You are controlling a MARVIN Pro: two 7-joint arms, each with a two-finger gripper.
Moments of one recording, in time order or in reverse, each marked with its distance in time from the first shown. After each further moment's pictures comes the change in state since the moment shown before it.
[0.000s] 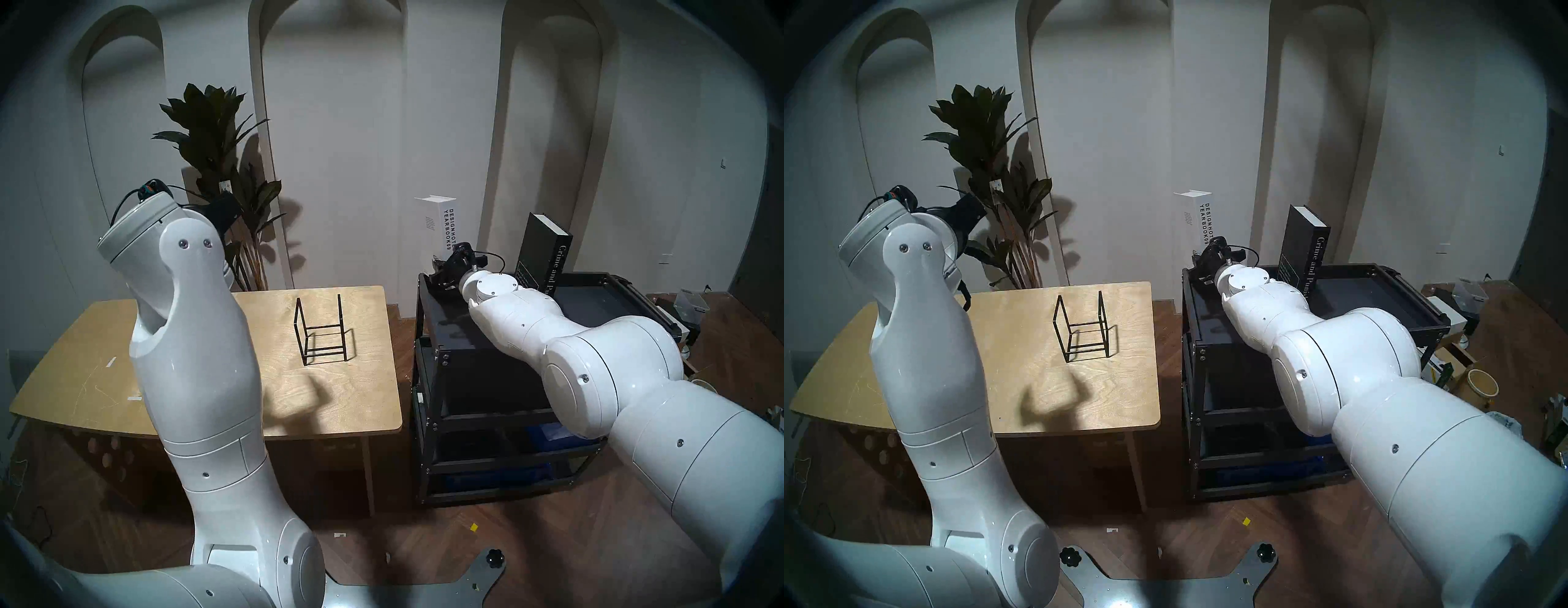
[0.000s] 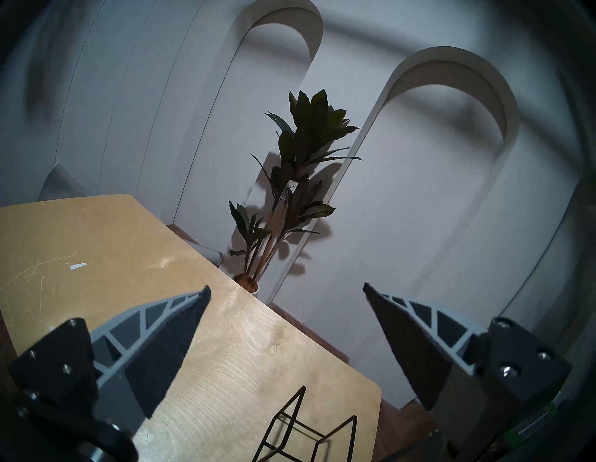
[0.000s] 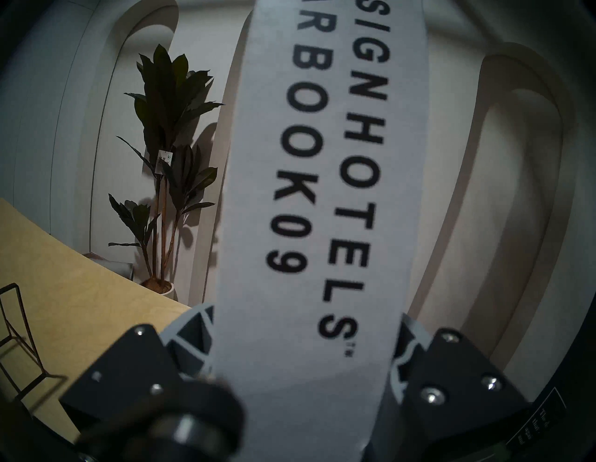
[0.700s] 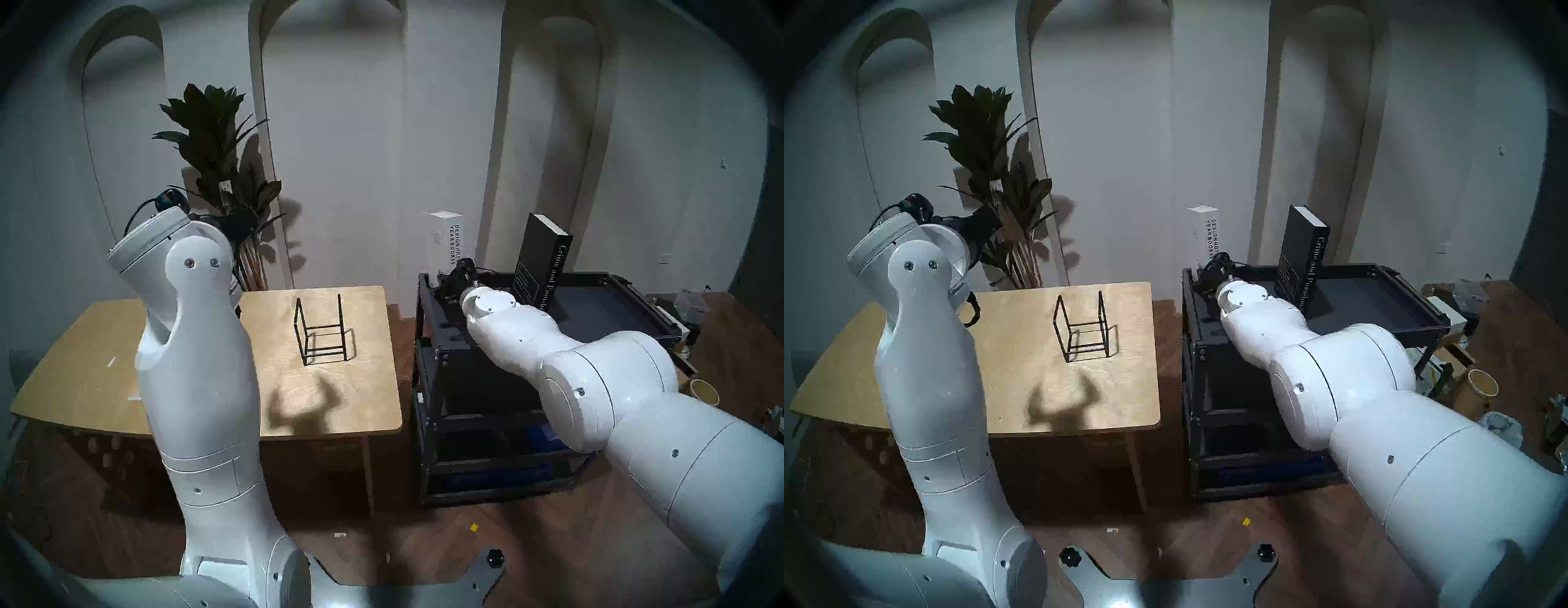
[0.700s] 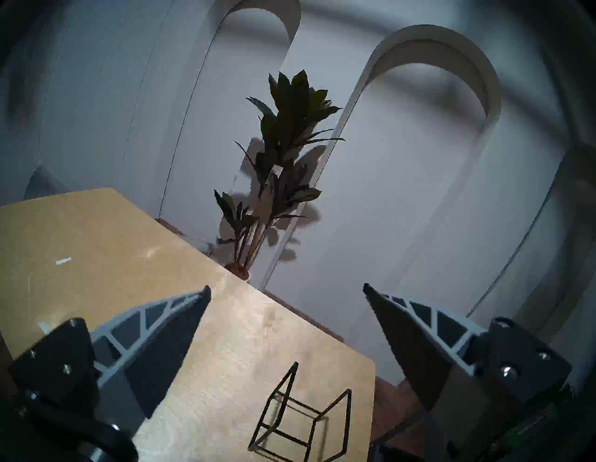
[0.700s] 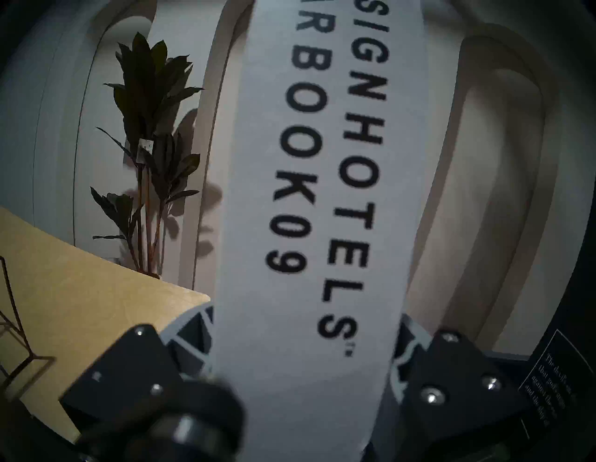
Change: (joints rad) left arm 0.042 0.052 0.038 -0.006 -0.093 0.000 0.023; right arm -0.054 -0.016 0.011 0.001 0.006 -0.006 -0.076
